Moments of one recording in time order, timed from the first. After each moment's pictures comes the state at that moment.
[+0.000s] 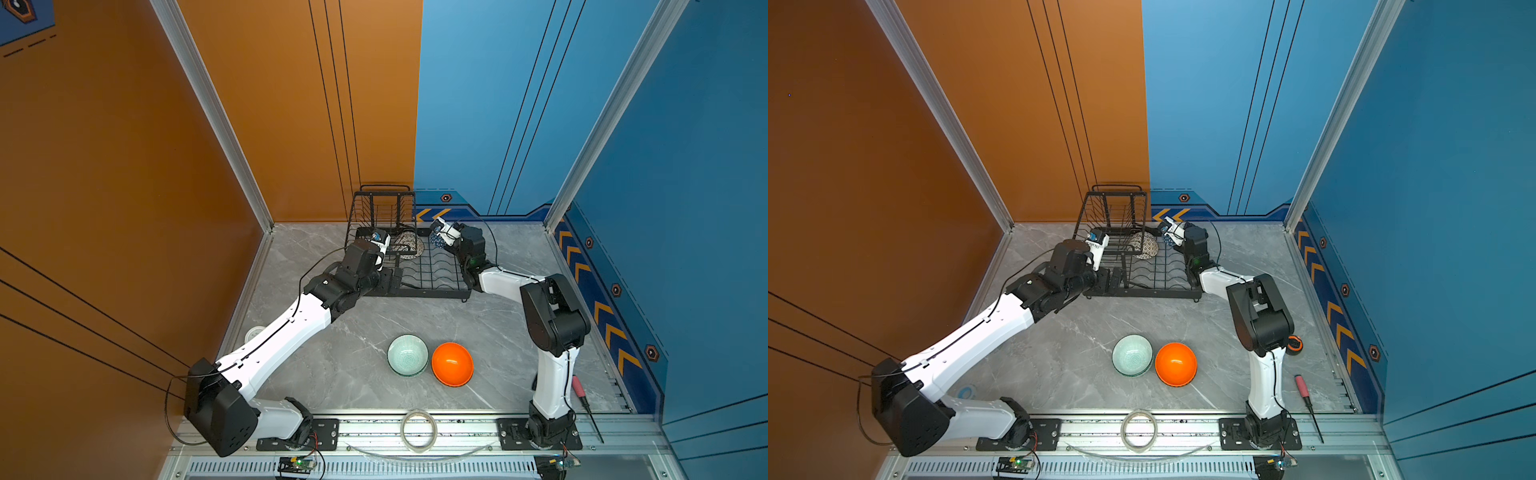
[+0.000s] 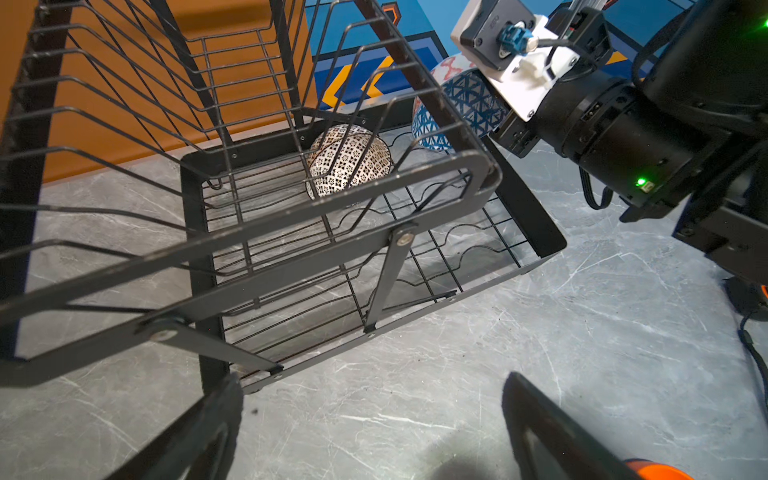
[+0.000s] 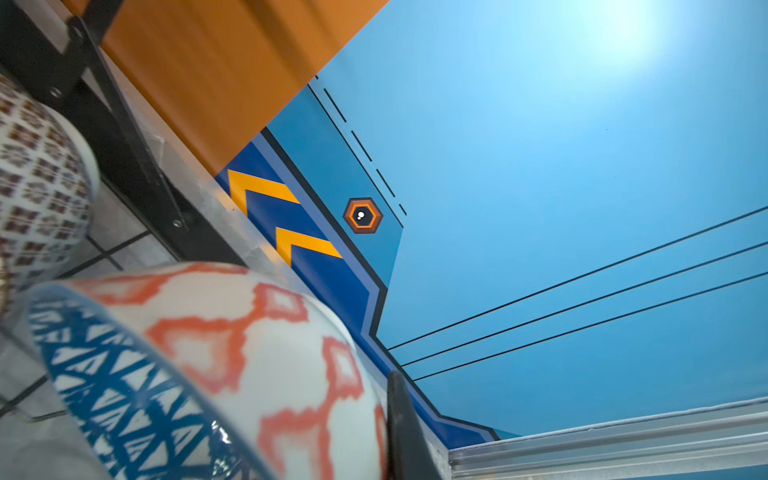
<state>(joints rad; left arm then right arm) -0.60 1.34 1.21 -0.47 -0.13 -0.18 0.35 2.03 1.29 0.61 0.31 -0.92</state>
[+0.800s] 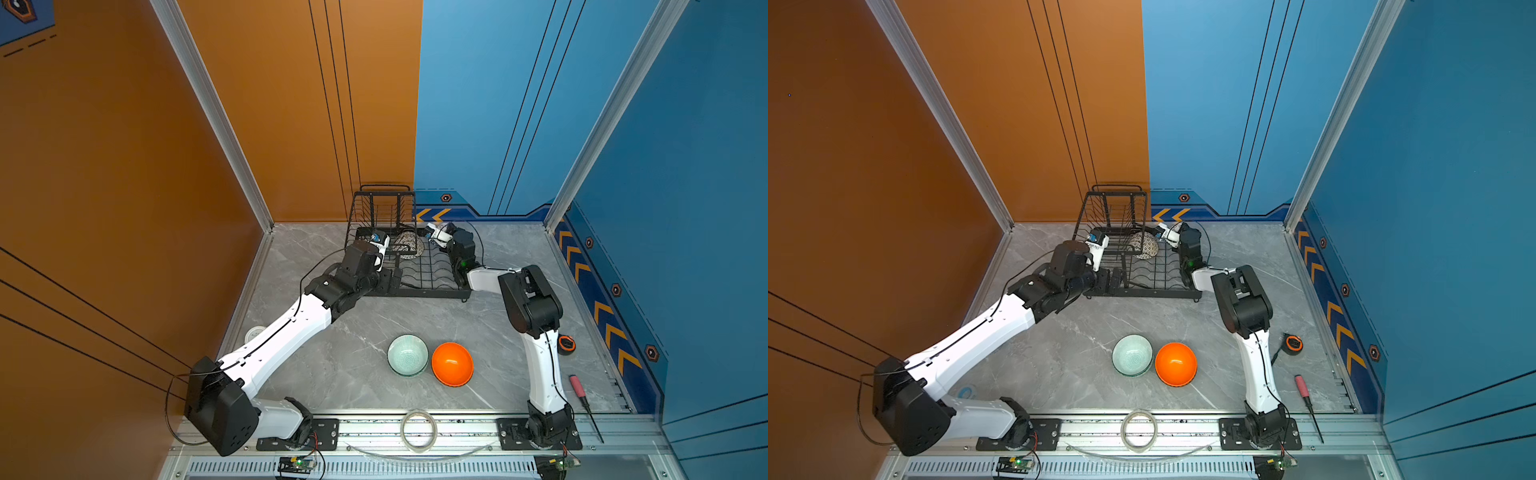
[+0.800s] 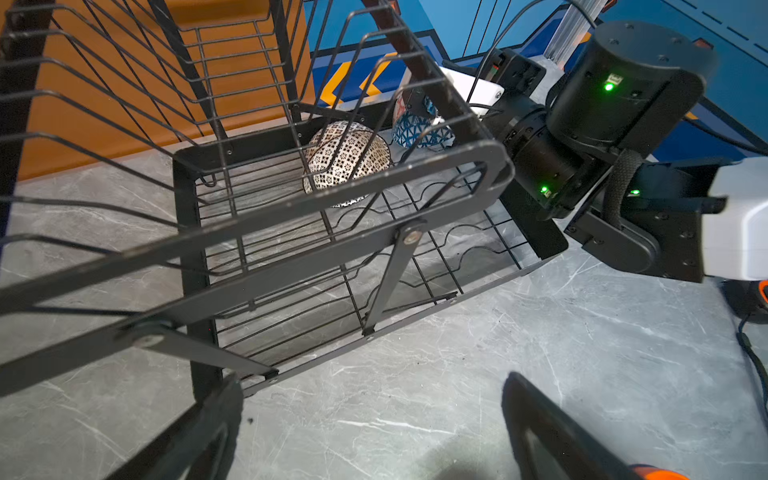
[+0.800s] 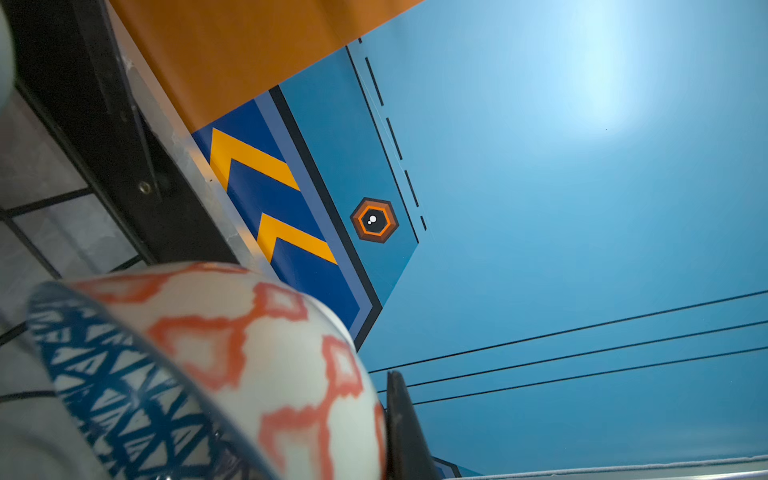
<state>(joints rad) -0.59 1.35 1.17 -0.43 -0.10 -0.18 0.36 2.27 1.42 0.77 0.33 -1.16</state>
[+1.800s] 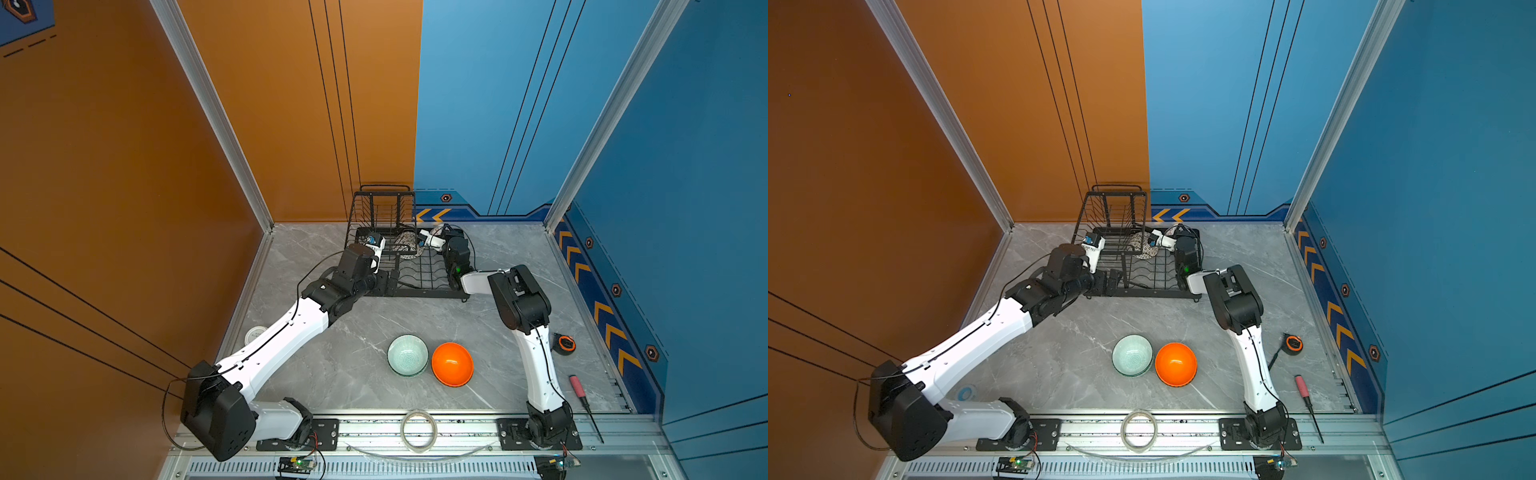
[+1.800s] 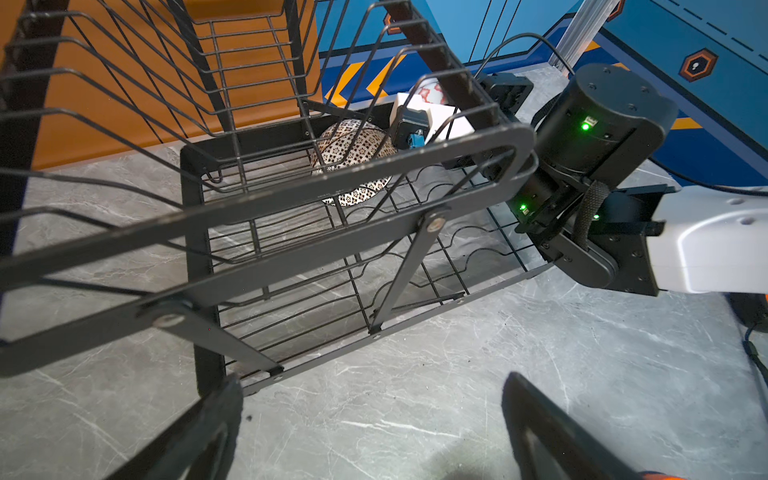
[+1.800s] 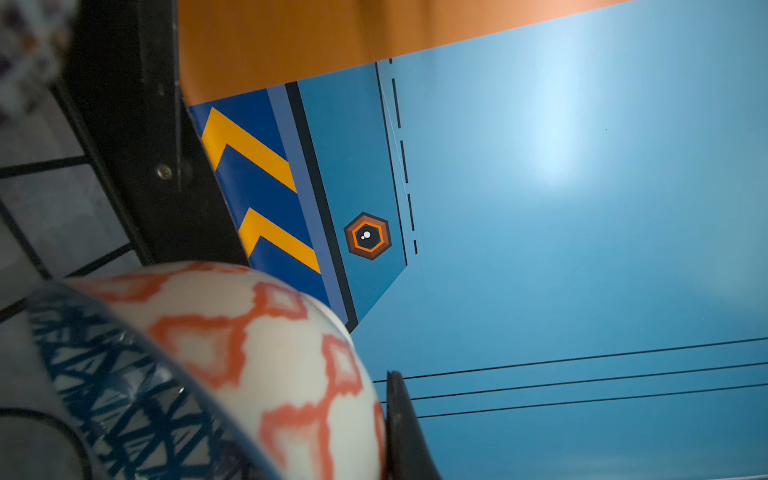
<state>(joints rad) -0.57 1.32 1.12 -0.39 -0.10 -0.19 0.37 2.36 1.44 0.91 0.35 -1.37</state>
